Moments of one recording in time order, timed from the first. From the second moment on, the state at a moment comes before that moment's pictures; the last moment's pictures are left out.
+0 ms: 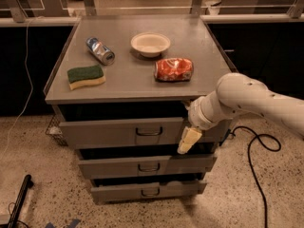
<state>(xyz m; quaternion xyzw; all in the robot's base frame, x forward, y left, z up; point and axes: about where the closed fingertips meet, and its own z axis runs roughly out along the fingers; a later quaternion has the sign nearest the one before) 0.589 -0.107 0.676 -0.65 0.70 0.07 0.28</state>
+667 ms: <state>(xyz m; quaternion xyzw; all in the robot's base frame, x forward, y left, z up) 0.589 -0.107 0.676 -0.65 0.70 0.07 0.28</state>
